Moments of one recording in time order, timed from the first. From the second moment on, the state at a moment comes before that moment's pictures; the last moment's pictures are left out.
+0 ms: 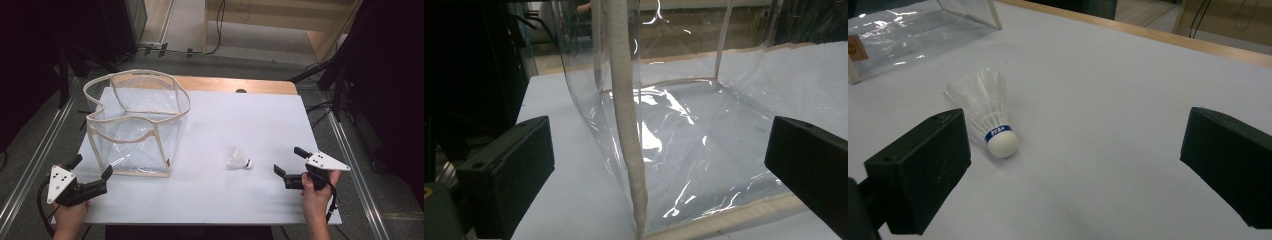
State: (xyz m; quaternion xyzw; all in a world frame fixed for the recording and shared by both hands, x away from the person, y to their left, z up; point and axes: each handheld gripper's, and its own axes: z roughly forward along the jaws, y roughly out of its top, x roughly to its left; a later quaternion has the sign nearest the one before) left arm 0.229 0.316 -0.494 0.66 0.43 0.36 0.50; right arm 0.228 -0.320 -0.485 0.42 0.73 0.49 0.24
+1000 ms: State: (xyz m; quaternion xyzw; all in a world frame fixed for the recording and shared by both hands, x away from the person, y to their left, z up) left arm 0.229 0.315 -0.494 0.66 0.42 0.36 0.50; right arm 0.261 -0.276 -0.471 0.38 0.79 0.44 0.20
